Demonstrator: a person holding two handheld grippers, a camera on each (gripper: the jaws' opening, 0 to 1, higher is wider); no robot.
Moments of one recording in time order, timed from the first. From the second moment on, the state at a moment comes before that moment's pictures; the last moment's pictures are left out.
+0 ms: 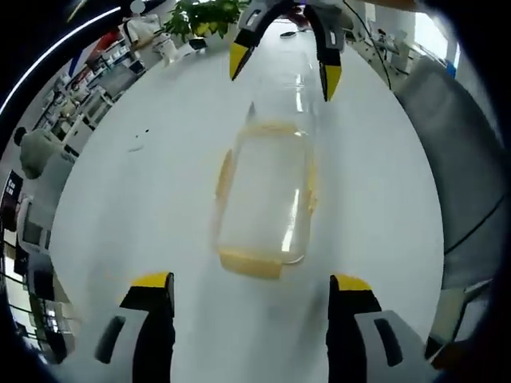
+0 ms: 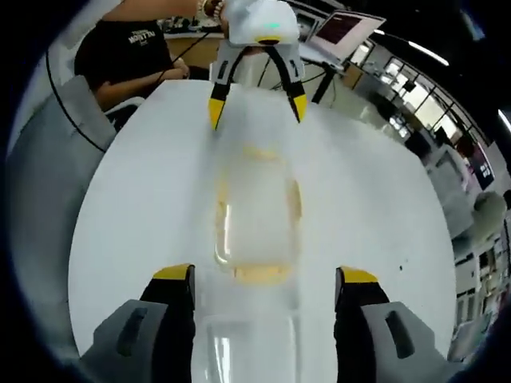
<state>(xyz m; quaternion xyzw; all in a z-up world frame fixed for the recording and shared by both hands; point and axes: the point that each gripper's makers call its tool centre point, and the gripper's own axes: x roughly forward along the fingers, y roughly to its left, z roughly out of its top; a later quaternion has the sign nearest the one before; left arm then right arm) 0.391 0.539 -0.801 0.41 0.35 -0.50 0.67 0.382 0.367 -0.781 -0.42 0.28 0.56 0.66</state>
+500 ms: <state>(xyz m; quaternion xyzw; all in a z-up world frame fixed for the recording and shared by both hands) 0.398 0.528 -0.833 0.42 0.38 -0.54 0.62 0.395 0.374 -0.826 -0.42 0.35 0.57 0.62</state>
